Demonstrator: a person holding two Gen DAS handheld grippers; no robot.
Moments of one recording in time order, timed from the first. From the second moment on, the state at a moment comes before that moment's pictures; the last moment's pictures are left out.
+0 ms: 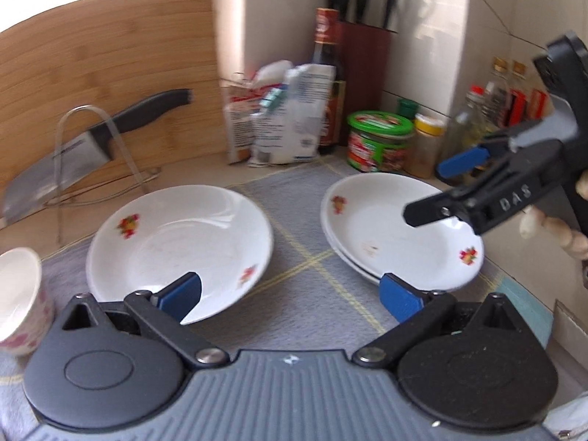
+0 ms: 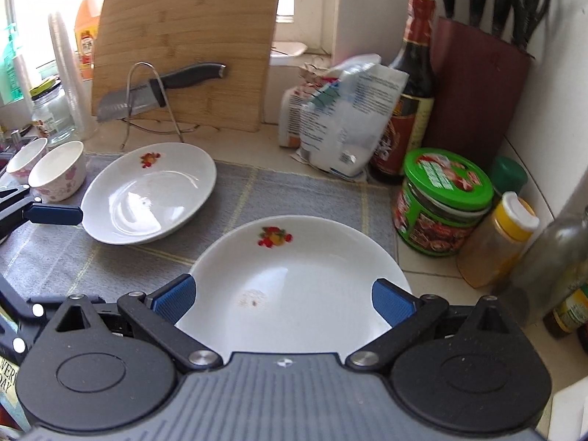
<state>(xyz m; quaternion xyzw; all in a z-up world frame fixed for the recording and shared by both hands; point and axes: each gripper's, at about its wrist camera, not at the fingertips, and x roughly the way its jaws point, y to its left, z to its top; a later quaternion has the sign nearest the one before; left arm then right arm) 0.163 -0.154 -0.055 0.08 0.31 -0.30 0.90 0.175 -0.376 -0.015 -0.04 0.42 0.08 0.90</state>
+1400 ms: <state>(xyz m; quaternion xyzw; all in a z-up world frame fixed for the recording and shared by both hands) 0.186 -0.131 -0.100 0.07 0.38 -0.13 0.91 0.266 -0.308 -0.028 -0.07 0.45 0.23 0.86</state>
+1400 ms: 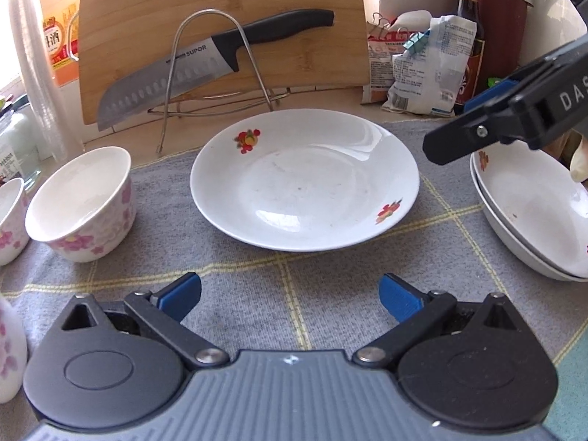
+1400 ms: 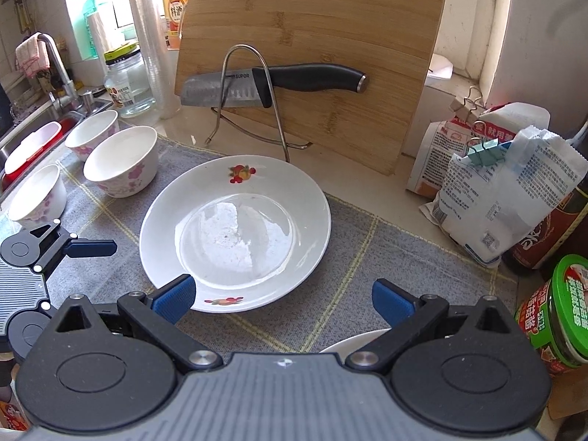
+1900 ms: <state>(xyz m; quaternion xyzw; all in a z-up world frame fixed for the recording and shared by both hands) 0.205 -0.127 -0.111 0.06 0.39 -0.14 0.91 0.293 -0.297 -0.038 -0.08 0.47 0.24 0.85</state>
